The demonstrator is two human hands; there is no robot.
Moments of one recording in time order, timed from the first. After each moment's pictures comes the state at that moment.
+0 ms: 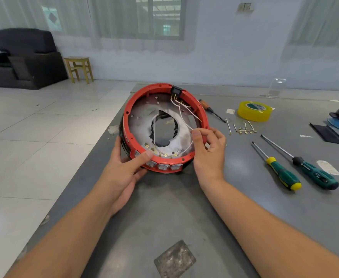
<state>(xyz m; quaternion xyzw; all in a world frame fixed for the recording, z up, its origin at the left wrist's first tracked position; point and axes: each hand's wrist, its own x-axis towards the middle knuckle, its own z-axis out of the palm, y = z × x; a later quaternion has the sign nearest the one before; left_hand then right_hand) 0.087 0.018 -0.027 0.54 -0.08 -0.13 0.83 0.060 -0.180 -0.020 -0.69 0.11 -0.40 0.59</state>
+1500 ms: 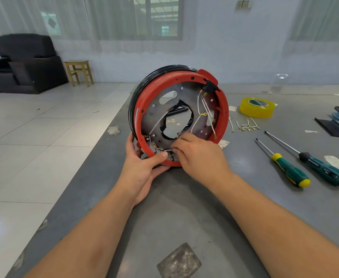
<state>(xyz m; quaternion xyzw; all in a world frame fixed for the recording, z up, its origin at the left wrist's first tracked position) 0.100 -0.019 -0.040 0.48 -0.12 -0.11 0.86 0.053 -0.187 -0.012 -0.95 -0.08 -0.31 0.02</state>
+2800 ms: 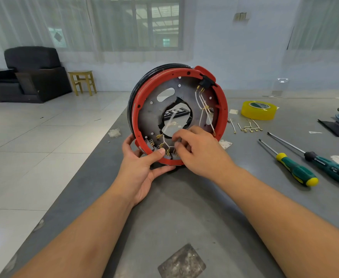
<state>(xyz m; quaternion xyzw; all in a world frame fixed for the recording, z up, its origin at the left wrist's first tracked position) 0.102 -0.016 -0.041 0.45 -0.10 -0.12 0.88 0.056 -0.189 -0.007 -0.93 -0.09 -0.31 0.20</state>
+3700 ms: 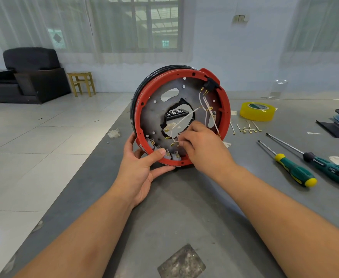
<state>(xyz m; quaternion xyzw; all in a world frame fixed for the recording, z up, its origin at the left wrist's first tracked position) 0.100 -0.017 -0.039 0.45 -0.12 -0.13 0.88 0.058 -0.195 0.002 -0.94 -0.06 -0.31 0.14</state>
